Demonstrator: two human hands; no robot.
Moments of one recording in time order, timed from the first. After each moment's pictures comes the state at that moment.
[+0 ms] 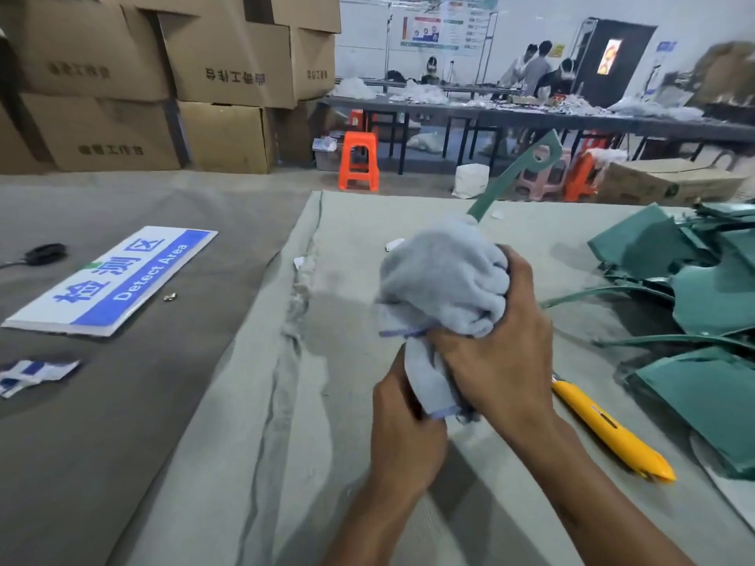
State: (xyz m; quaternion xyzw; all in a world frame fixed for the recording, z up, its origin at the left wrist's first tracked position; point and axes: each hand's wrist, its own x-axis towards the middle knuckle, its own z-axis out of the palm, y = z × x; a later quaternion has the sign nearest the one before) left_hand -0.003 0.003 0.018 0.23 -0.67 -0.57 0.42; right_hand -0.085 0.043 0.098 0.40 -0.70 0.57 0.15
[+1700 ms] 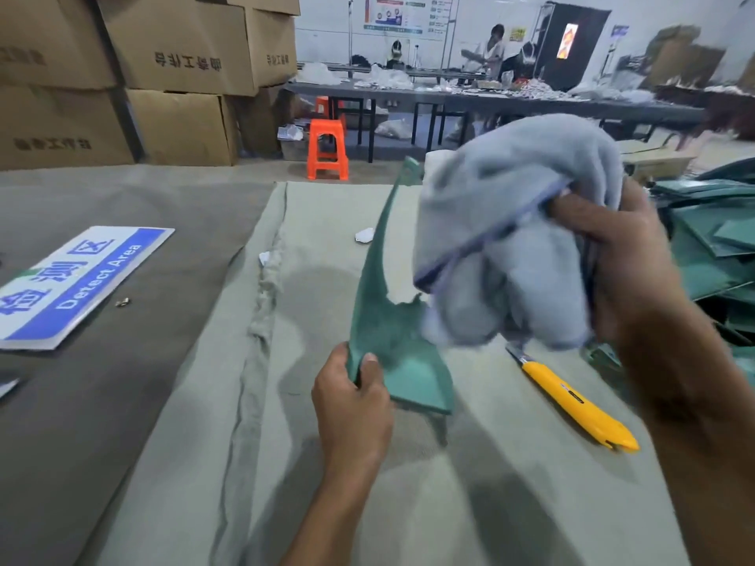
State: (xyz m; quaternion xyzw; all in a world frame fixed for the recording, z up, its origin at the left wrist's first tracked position) left_hand -0.008 -0.021 0.016 0.38 -0.61 -0.56 0.42; right_hand -0.155 0.100 0.184 0.36 -0.50 0.78 -0.12
